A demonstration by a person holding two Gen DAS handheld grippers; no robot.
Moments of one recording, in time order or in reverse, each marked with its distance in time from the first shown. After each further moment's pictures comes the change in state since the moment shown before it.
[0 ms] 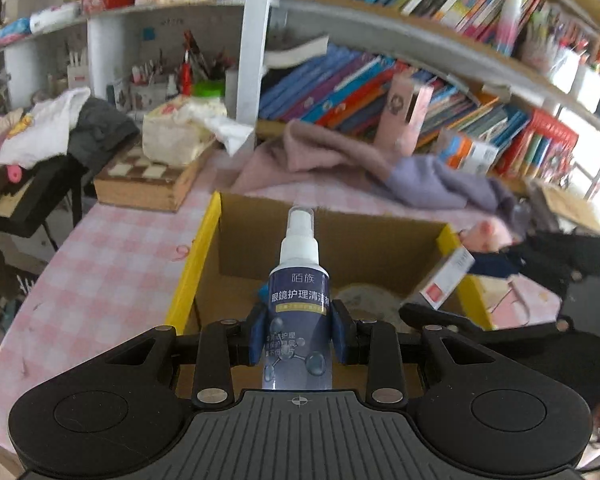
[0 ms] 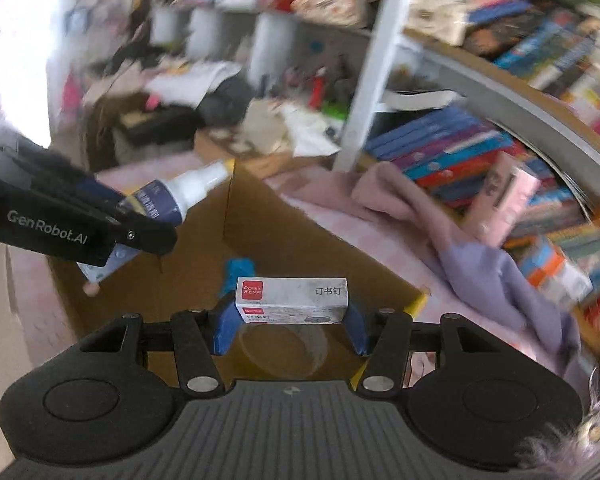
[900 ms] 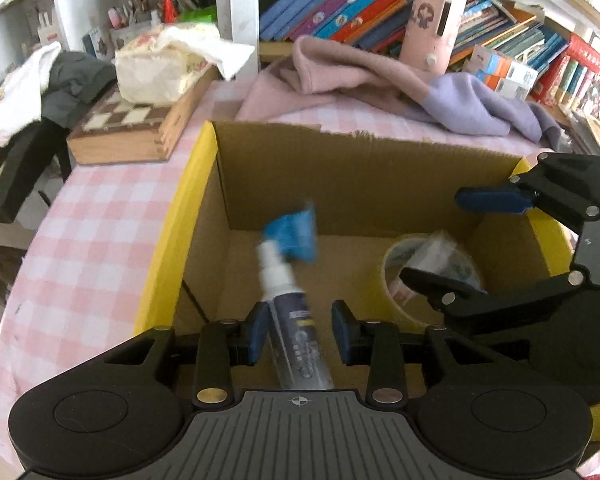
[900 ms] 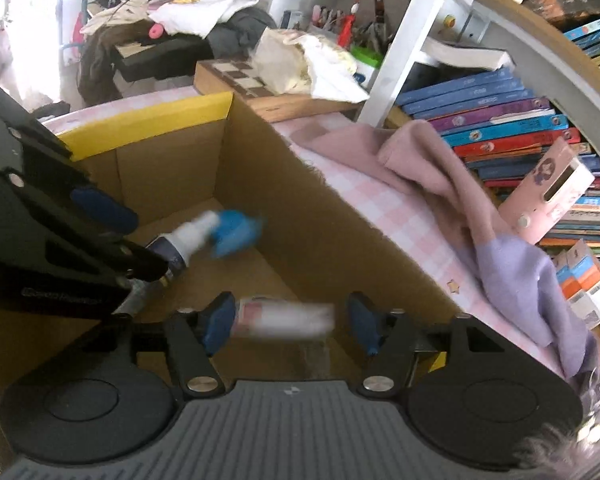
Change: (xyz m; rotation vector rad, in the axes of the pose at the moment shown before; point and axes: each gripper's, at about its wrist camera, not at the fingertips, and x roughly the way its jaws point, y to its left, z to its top) left arm 0.065 0.008 0.011 0.074 0.179 0.041; right arm 0.081 -0.001 0.013 -0.066 0.153 0.016
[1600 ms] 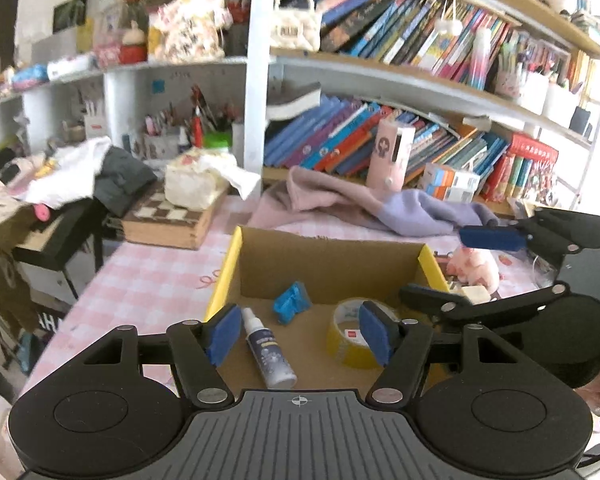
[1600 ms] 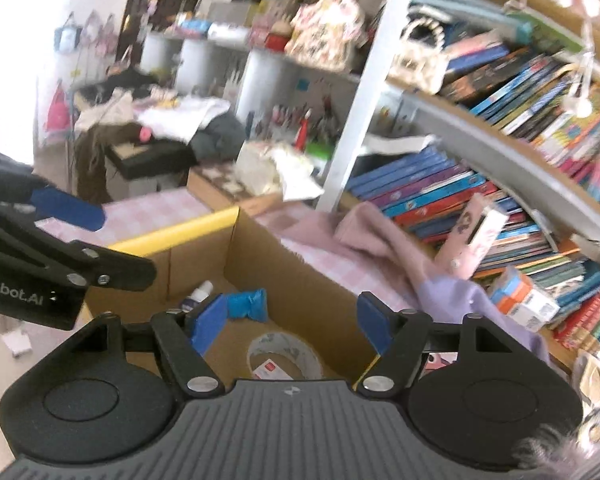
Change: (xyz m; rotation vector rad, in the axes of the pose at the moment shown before) left arm -0.149 -0.004 -0.062 -0.025 -0.367 -0.007; right arm -0.140 0.033 -0.016 0.107 -0.267 -0.123
